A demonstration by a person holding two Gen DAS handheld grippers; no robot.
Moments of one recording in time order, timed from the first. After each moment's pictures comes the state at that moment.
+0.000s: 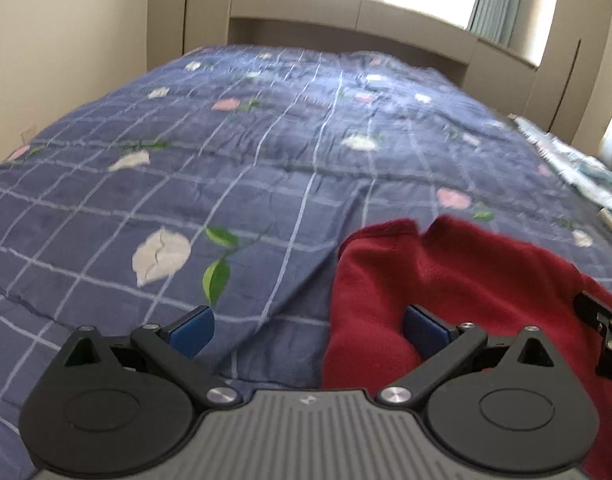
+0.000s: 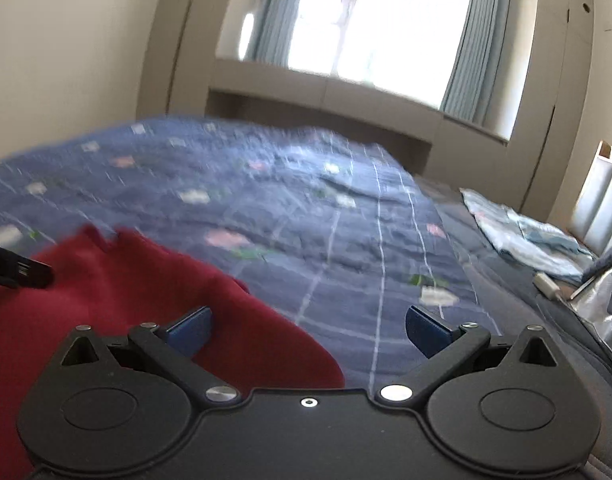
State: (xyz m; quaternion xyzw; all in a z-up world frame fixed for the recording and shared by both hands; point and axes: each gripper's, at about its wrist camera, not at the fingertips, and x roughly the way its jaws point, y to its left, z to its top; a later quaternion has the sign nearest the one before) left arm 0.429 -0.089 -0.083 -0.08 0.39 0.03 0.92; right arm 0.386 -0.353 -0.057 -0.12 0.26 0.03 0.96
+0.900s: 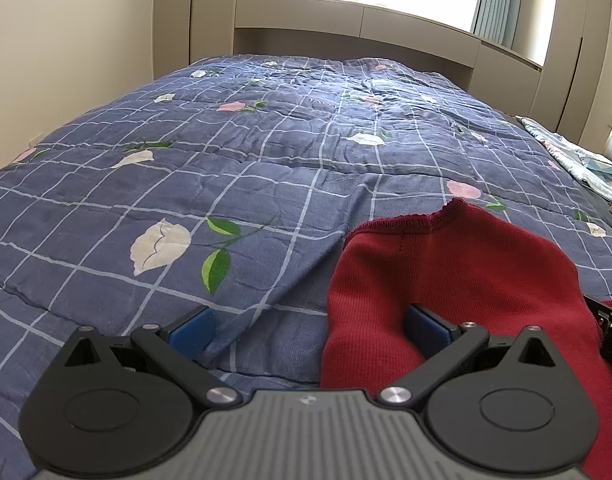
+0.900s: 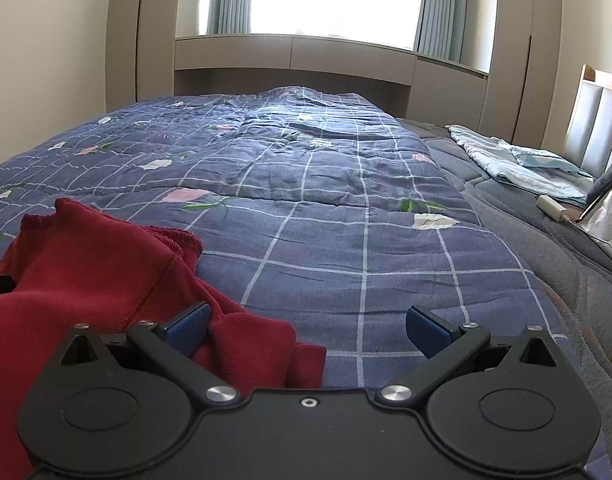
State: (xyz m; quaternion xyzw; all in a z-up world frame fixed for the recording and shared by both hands) left arm 0.424 -0.095 -0.096 -0.07 0.37 0.04 0.93; right arm 0.402 -0.381 -0.093 -0.05 0.30 0.01 0.95
